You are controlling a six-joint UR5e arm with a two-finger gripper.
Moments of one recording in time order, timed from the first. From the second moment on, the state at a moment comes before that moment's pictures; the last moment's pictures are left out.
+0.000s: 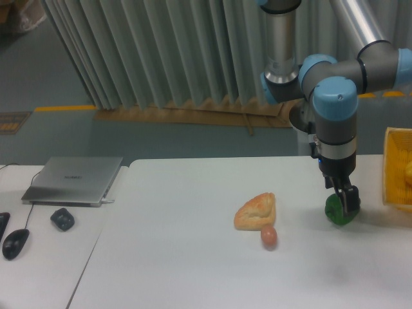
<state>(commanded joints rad) 2.35 -1.82 -1.56 -1.30 1.61 1.45</state>
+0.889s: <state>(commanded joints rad) 2.15 -1.83 -1.58 -1.29 1.61 1.15</state>
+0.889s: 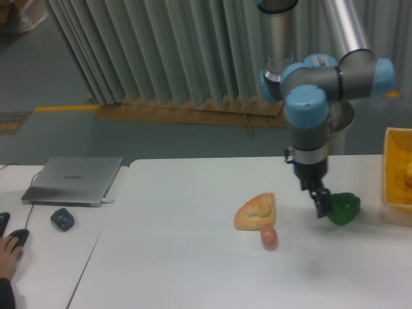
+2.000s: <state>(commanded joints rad) 1.95 -1.86 -1.72 -1.17 1.77 0.94</state>
